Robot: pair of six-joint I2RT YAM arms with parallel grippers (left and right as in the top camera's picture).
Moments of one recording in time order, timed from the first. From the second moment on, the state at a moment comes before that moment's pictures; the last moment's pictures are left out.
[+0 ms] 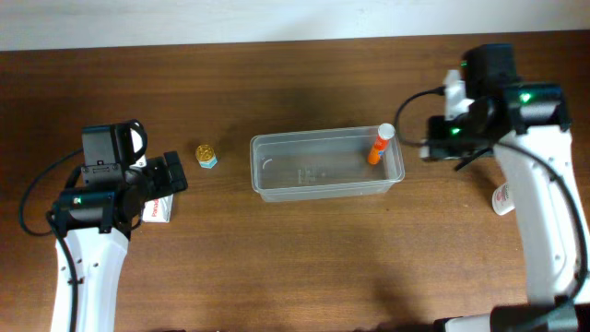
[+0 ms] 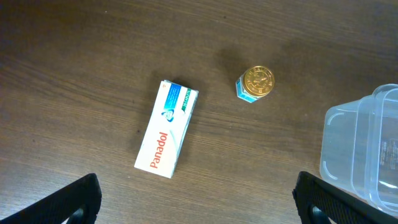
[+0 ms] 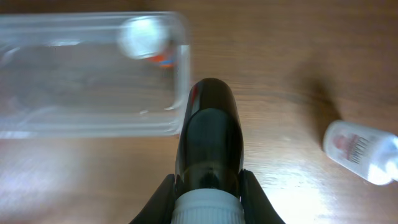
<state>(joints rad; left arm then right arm) 0.07 1.24 1.14 -0.90 -0.06 -0.16 0.07 1.57 1.68 -1.37 -0.02 0.05</state>
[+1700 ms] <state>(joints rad) 0.07 1.24 1.14 -0.90 -0.06 -0.16 0.21 1.92 1.68 -1.27 -0.03 0.11</state>
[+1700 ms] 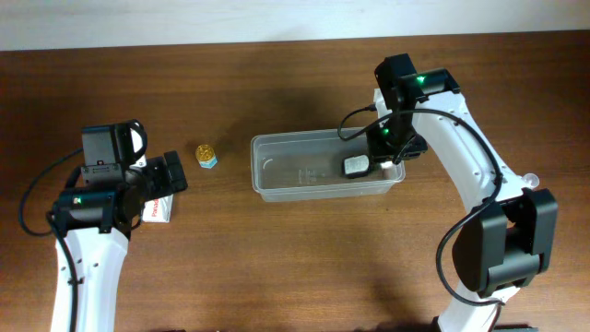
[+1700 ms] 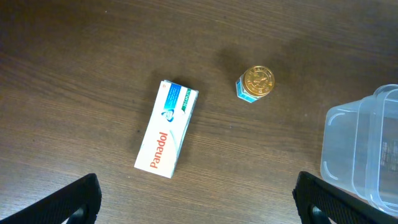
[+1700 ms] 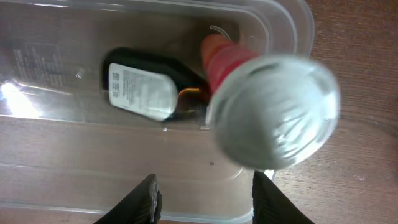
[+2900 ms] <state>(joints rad) 0.07 1.24 1.14 -0.89 -0.06 -0.16 -0.48 1.64 1.64 -1.39 0.11 0.21</state>
